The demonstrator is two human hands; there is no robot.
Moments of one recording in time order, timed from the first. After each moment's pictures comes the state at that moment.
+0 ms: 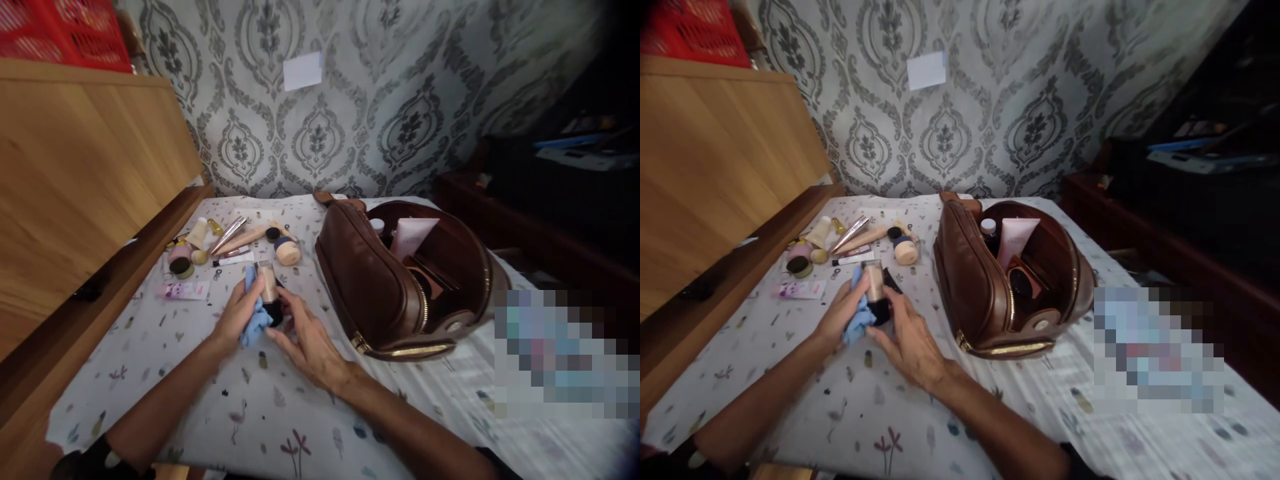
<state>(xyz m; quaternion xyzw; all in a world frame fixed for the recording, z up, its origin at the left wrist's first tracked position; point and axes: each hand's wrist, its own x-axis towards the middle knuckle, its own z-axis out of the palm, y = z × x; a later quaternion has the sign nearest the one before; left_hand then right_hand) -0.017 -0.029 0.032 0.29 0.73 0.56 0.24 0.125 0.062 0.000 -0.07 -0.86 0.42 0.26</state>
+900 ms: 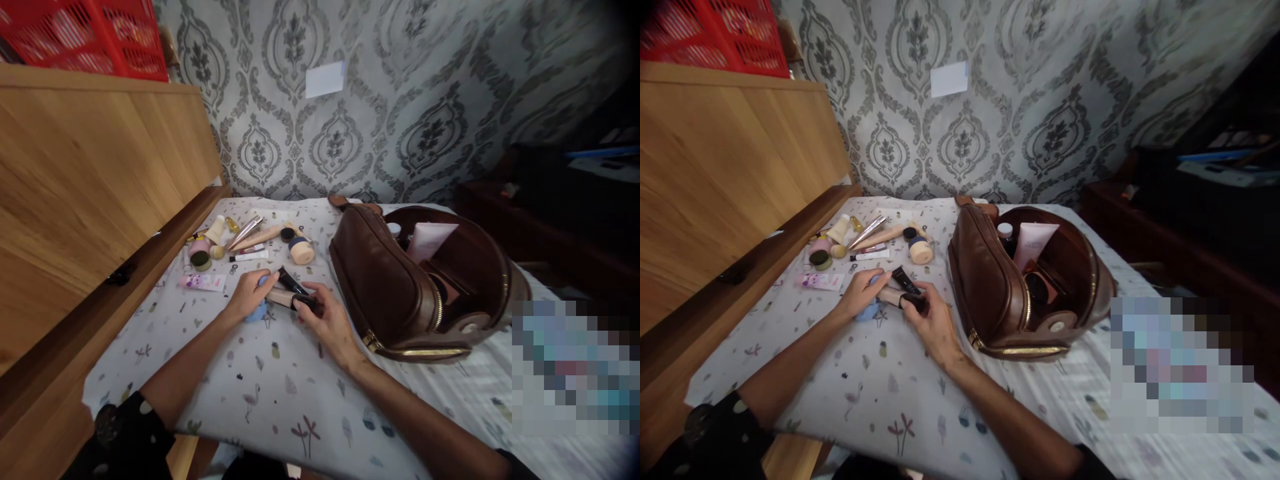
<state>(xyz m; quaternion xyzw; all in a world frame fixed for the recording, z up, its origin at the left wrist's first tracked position) -0.064 -0.031 0.016 0.49 0.77 0.40 0.08 0.112 0.070 -0.009 -0.21 -0.75 0.56 0.28</state>
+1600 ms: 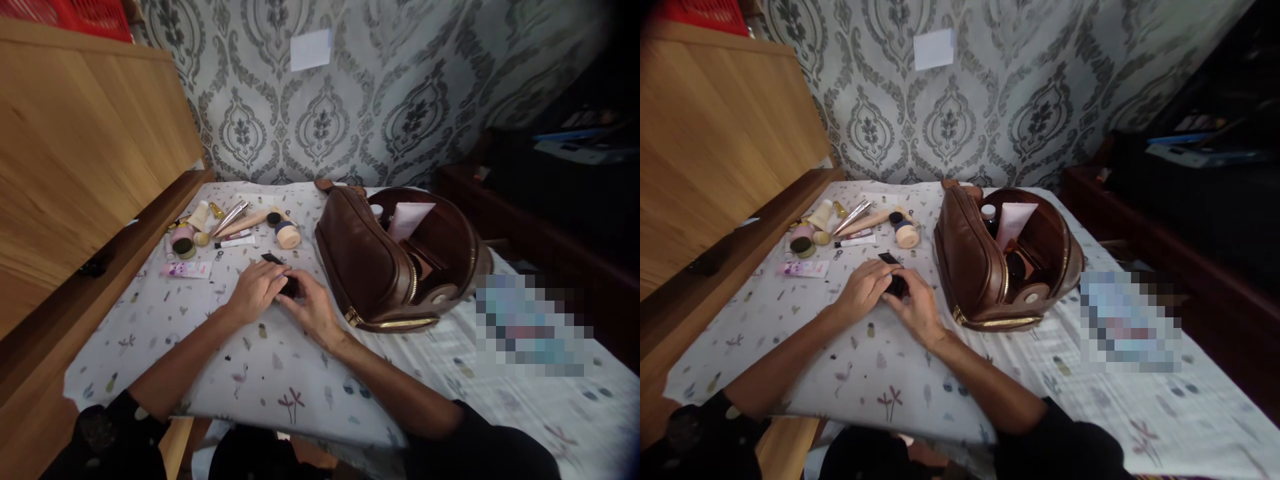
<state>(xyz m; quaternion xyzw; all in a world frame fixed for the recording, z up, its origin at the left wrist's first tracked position) -0.025 -0.033 0.020 0.65 0.69 0.30 -0.02 0.113 0.069 -0.011 -0.11 -0.78 0.51 0.35</state>
